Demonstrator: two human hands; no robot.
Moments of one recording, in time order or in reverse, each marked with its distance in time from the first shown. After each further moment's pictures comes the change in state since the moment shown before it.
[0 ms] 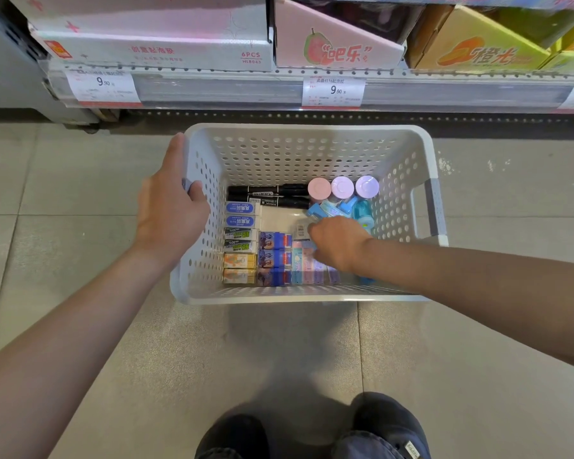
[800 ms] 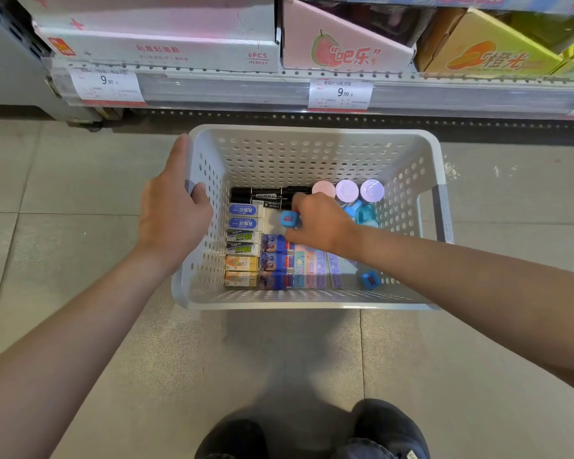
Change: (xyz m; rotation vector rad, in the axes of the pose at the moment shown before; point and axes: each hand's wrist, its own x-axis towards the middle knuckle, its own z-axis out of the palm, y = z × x) left_hand 0.001 -0.004 0.001 -0.019 -0.003 0.012; right_hand 0.029 -0.003 -0.021 0.616 0.261 0.080
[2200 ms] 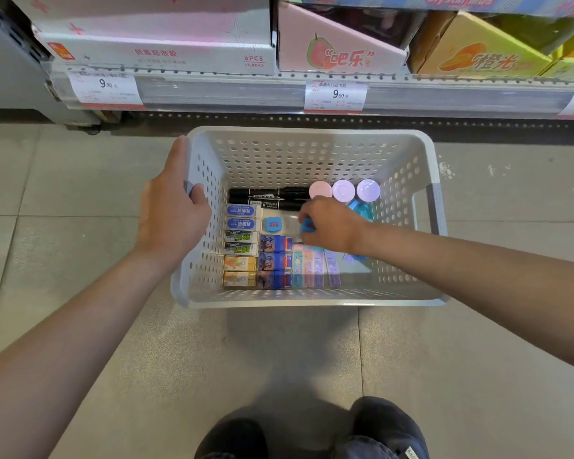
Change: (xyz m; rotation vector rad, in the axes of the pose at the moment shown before) left_hand -0.001 0.003 0.000 0.013 0.008 0.001; right_hand -0.013 0.011 -0.013 0.018 -0.163 0.011
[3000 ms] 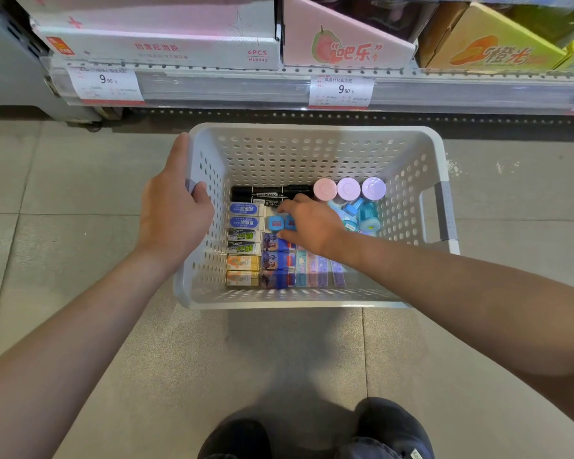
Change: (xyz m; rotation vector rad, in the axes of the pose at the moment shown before) left_hand -0.001 0.001 -0.001 -0.006 -0.012 -0.004; right_hand 0.028 -0.012 0.031 -0.018 0.132 -0.011
